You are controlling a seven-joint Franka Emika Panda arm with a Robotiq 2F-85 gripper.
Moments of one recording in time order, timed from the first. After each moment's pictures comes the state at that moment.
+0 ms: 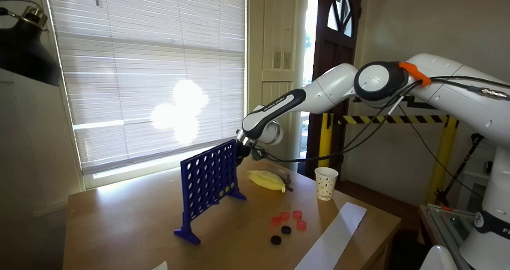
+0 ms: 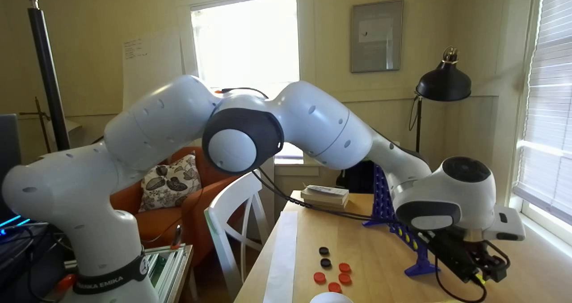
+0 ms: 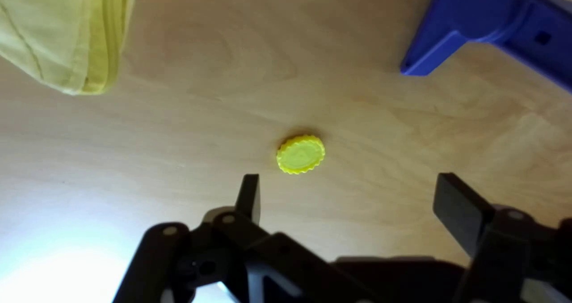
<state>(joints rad) -0.37 1.06 0.31 -1.23 0.24 2.65 -0.53</state>
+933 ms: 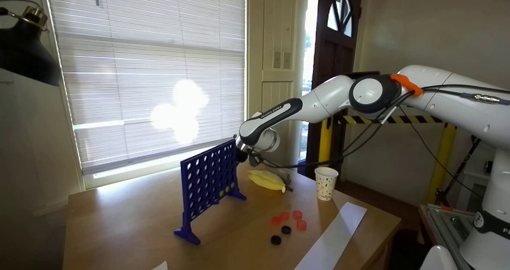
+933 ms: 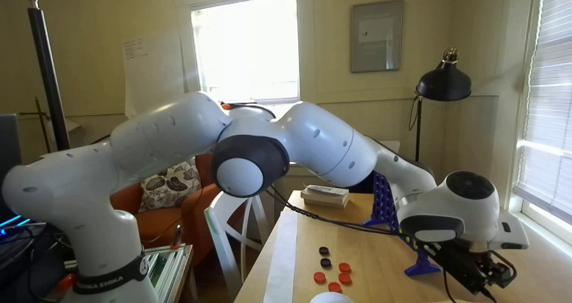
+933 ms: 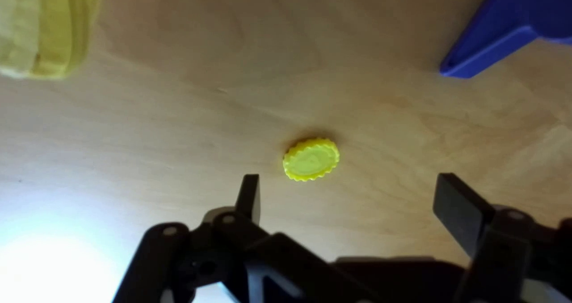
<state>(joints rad) -0.36 1.18 0.33 -1.10 0.23 2.66 -0.62</state>
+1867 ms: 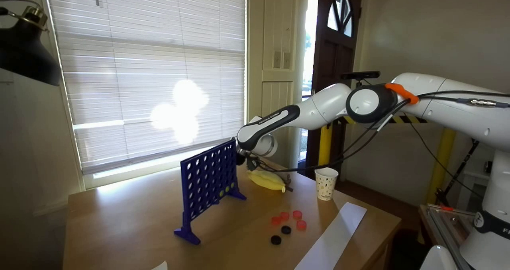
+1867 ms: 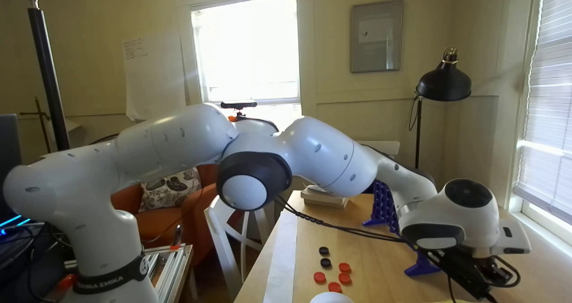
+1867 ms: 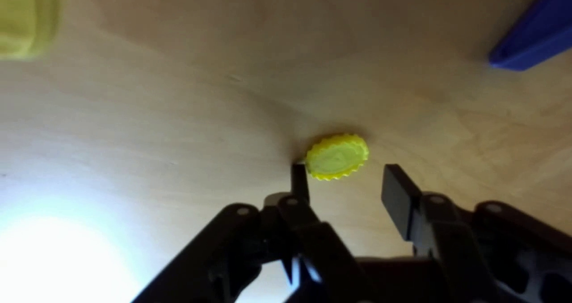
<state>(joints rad) -0.33 1.27 0.33 -0.99 0.23 2.68 -0.64</state>
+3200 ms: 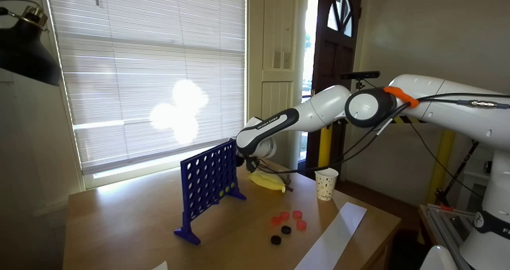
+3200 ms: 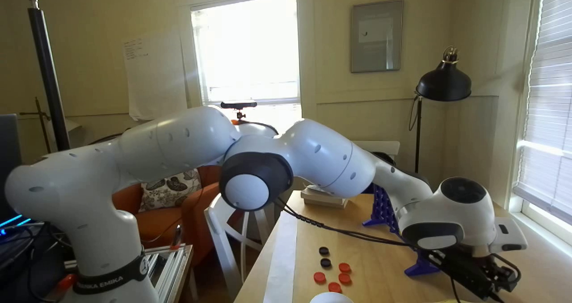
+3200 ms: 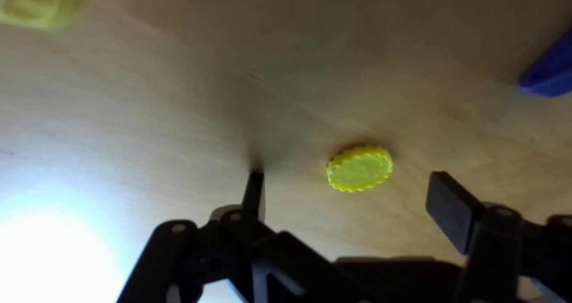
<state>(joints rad) -0.29 1.29 0.27 -0.96 0.18 2.68 -0.64</state>
